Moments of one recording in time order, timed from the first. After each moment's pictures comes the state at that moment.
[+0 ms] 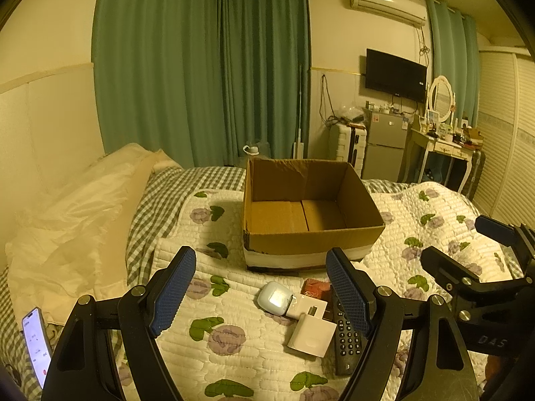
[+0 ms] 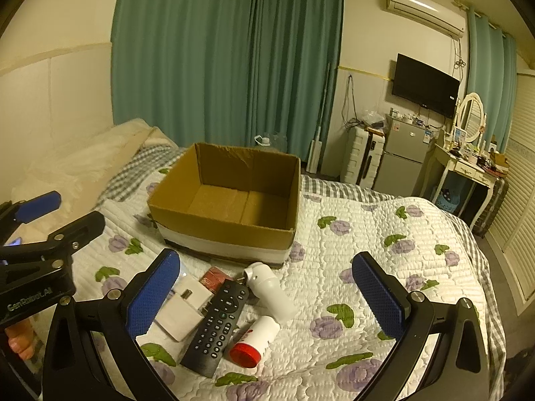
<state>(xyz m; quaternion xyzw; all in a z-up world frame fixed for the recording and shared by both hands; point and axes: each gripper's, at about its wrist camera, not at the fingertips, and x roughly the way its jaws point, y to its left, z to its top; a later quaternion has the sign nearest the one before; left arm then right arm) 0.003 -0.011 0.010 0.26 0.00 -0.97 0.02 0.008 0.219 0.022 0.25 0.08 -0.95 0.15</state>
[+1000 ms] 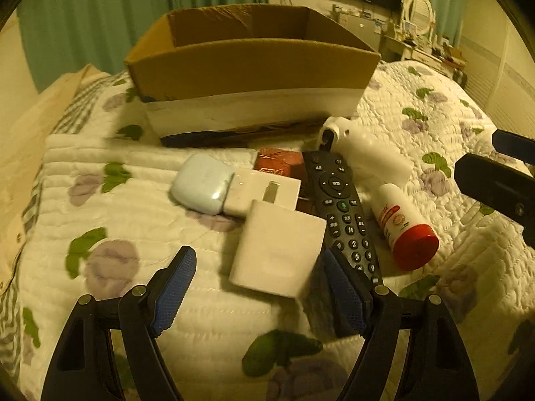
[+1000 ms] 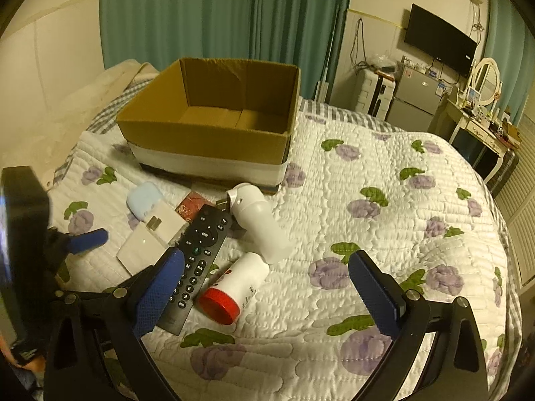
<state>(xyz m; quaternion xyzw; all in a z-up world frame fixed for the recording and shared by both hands) -0.048 0.036 -0.139 0.44 -0.04 -0.89 -0.05 -0.028 0.233 -0.056 0.38 0.11 -0.91 0.15</state>
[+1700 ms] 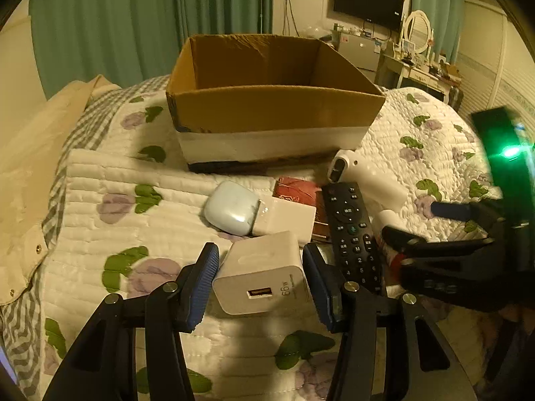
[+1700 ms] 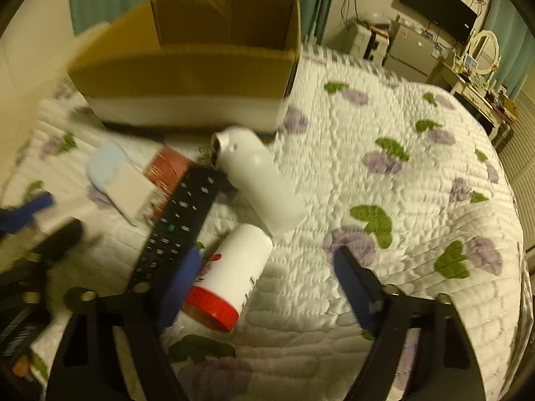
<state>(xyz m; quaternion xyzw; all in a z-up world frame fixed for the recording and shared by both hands) -0.040 0.006 -0.107 0.41 -0.02 -0.91 -0.04 -0.065 0.212 -0.115 0.48 0.12 -0.86 0.10</state>
